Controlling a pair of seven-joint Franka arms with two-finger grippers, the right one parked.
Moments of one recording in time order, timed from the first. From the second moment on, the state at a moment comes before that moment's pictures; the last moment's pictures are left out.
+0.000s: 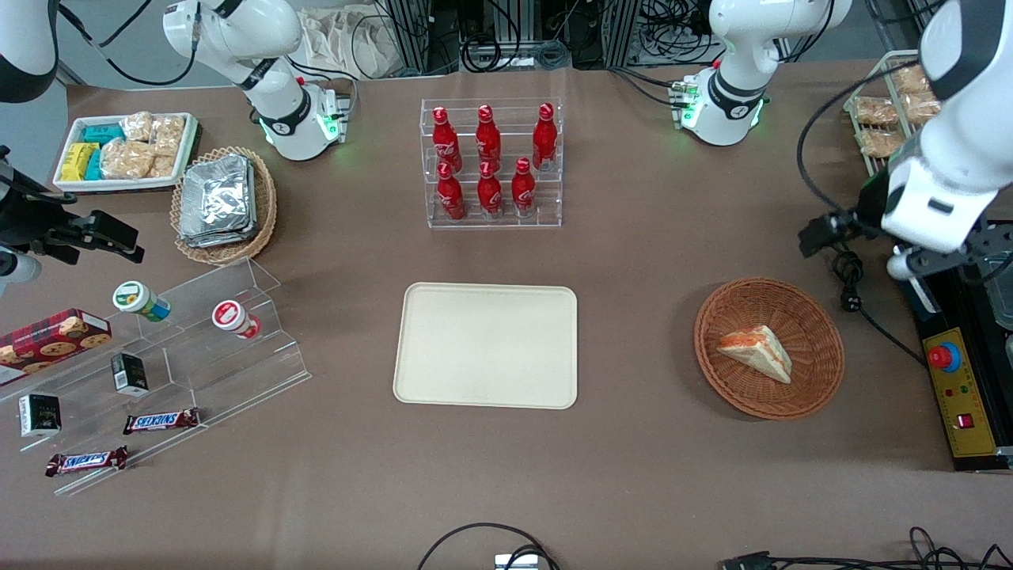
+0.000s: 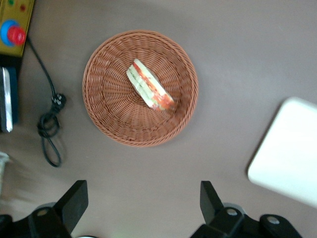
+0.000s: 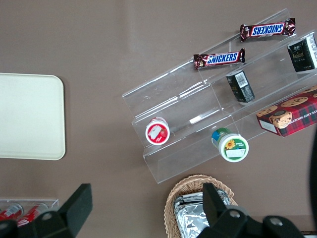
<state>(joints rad) 0.07 0.06 -0.20 -1.66 0.02 1.65 -0.56</state>
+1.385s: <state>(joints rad) 0.07 0.41 -0.18 -1.96 0.13 2.29 -1.11</state>
